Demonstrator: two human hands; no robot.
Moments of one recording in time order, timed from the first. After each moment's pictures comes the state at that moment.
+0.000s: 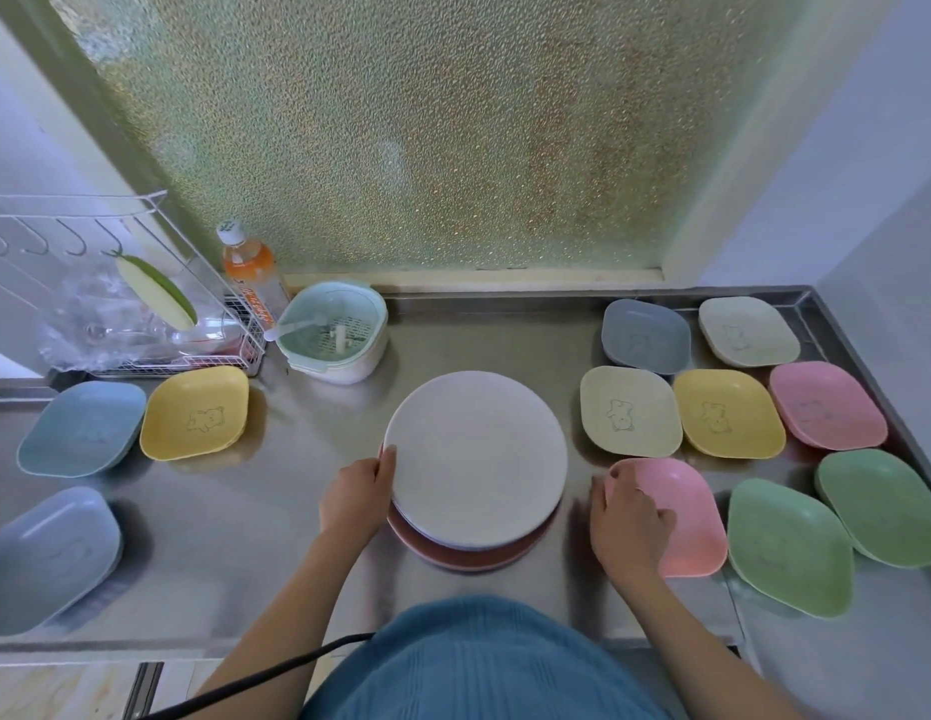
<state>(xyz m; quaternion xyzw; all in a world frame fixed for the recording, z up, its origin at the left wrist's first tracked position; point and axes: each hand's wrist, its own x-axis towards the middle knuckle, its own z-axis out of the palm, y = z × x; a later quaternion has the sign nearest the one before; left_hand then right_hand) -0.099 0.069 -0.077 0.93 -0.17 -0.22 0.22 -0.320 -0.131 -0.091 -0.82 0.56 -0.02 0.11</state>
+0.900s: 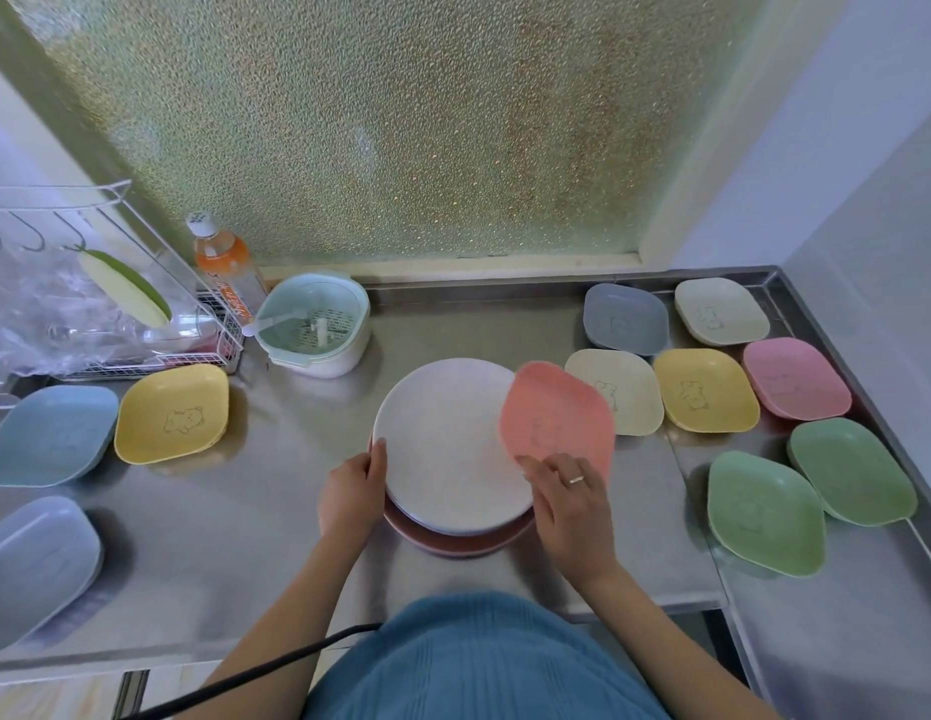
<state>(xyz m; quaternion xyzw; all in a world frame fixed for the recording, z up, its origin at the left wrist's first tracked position) -0.106 0.070 -0.090 0.91 -0.14 -0.22 0.34 -0.307 -0.082 -0.071 -0.92 0.24 -0.29 0.11</state>
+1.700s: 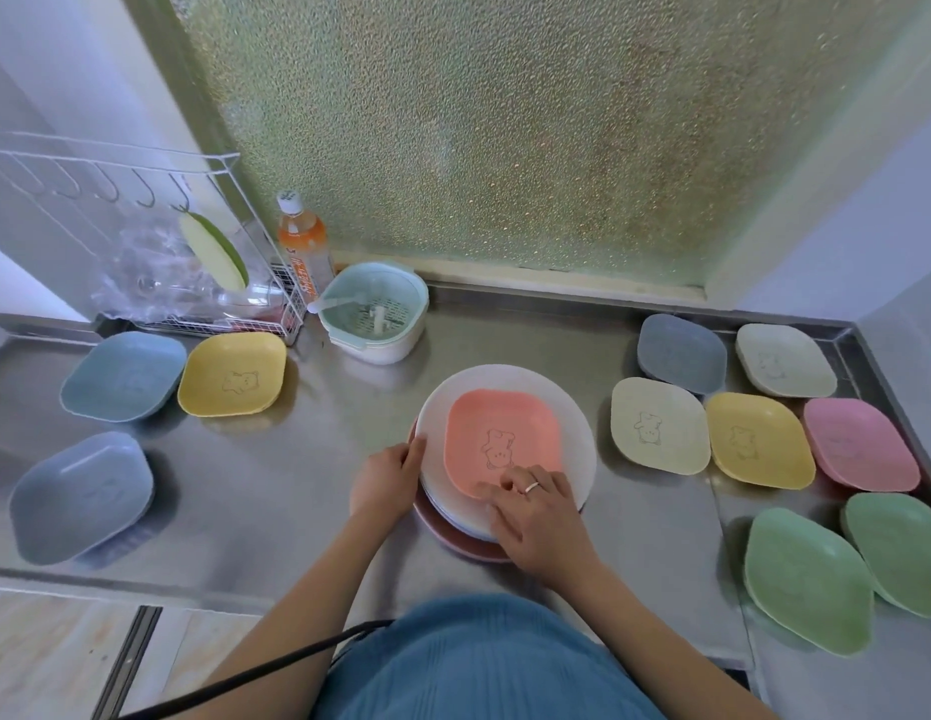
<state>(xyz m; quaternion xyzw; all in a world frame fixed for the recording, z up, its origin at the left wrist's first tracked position) -0.107 0.074 -0.072 0.90 -0.13 -0.26 0.33 -0.266 -0.061 -0.064 -0.97 0.09 -0.14 0.15</state>
